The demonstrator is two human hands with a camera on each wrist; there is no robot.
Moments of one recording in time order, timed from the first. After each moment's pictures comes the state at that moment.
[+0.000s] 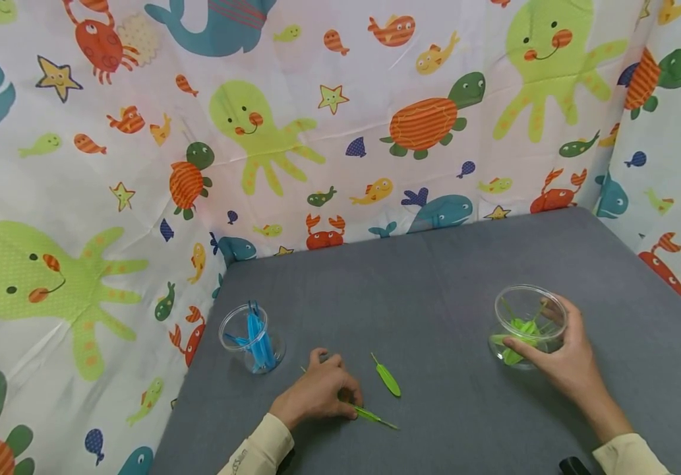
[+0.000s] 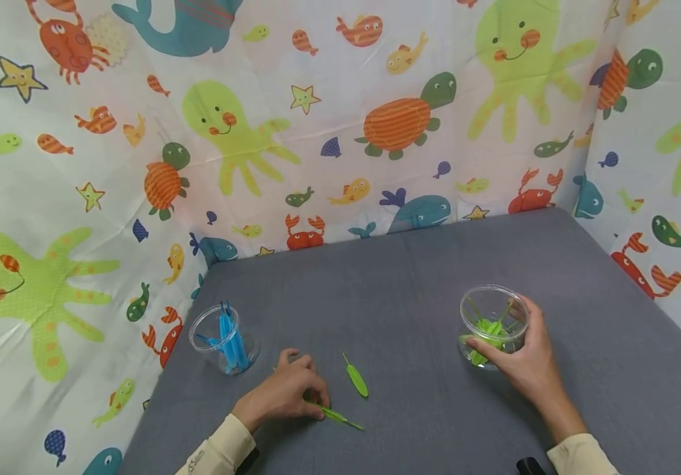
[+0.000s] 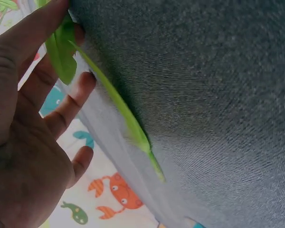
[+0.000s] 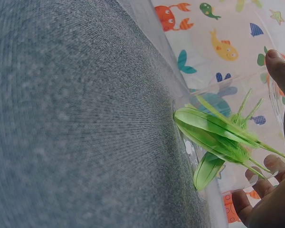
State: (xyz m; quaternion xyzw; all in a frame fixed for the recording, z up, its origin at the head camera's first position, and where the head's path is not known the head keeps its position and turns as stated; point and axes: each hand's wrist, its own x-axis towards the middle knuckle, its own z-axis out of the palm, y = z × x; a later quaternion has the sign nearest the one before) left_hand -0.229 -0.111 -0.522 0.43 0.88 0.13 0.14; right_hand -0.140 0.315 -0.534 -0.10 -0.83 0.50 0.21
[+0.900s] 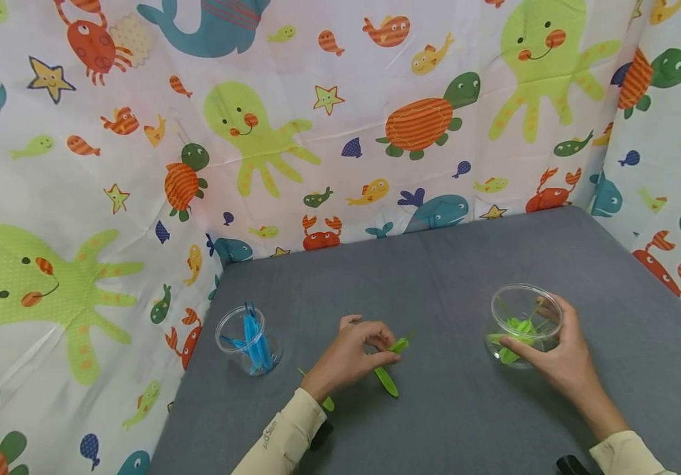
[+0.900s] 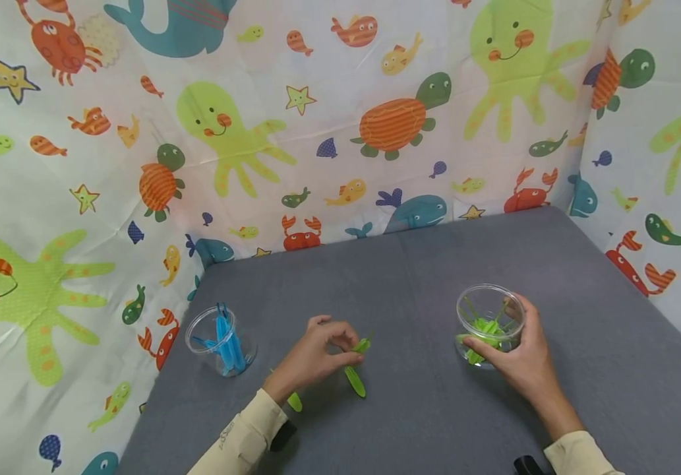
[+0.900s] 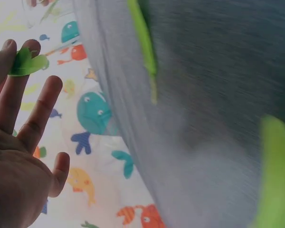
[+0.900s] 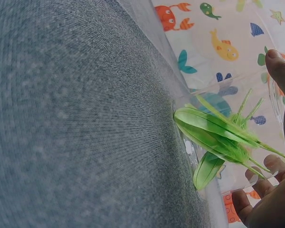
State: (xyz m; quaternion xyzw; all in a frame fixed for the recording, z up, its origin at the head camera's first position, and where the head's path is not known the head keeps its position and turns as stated) left_hand -0.244 -0.041 -0.485 0.42 0.82 0.38 0.07; right_hand -0.141 0.316 -0.534 -0.10 -0.84 0.50 0.20
